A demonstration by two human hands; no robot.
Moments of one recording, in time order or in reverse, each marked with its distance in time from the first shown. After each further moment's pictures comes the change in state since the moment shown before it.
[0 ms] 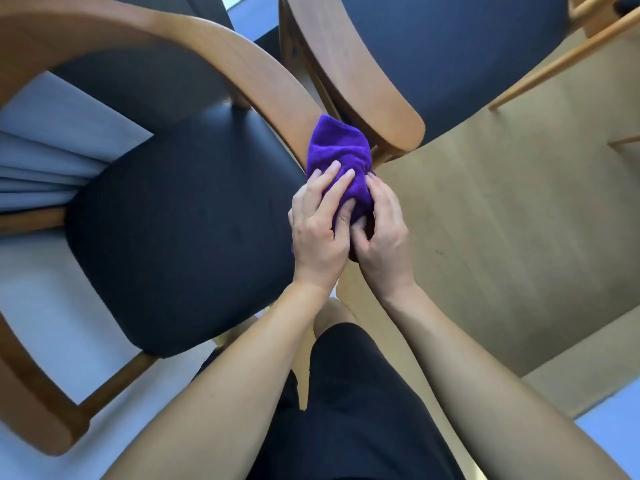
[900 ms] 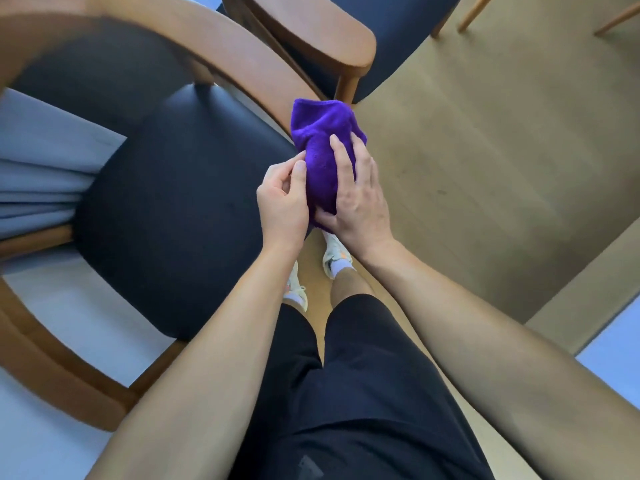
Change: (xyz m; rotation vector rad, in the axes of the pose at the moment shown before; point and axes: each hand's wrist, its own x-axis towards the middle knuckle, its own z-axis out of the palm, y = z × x) left_hand -0.033 -0.002 -0.040 -0.426 -0.184 -0.479; right_hand -0.064 0.006 0.017 -0.301 -0.040 0.079
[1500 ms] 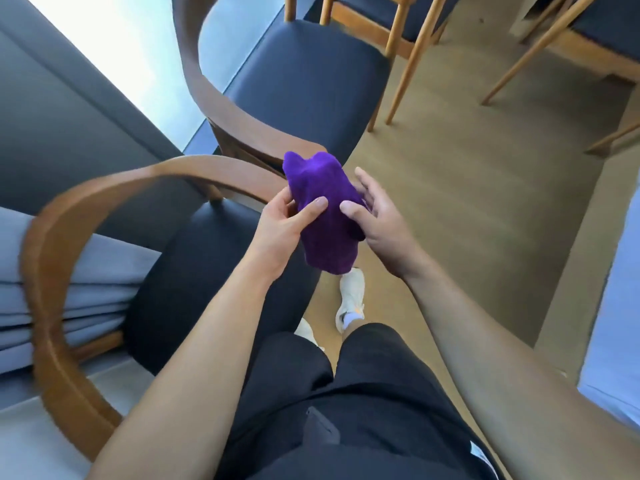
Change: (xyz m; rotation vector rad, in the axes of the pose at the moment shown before) left_hand -0.021 0.131 -0.045 -0.142 -0.724 0.081; right_hand -0.027 -0.076 -0.160 1.059 0.004 0.403
